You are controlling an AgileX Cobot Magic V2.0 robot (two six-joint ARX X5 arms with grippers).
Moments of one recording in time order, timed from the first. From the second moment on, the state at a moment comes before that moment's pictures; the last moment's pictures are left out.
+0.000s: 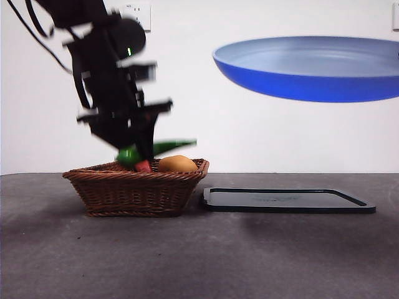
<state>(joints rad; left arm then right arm) -0.43 1.84 1.42 -0.56 0.06 0.02 0.13 0.95 0.98 -0.93 -0.36 0.04</state>
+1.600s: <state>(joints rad) -0.79 1.75 1.43 -0.73 0.19 0.06 0.22 1.33 0.98 -0.78 -0.44 0.18</state>
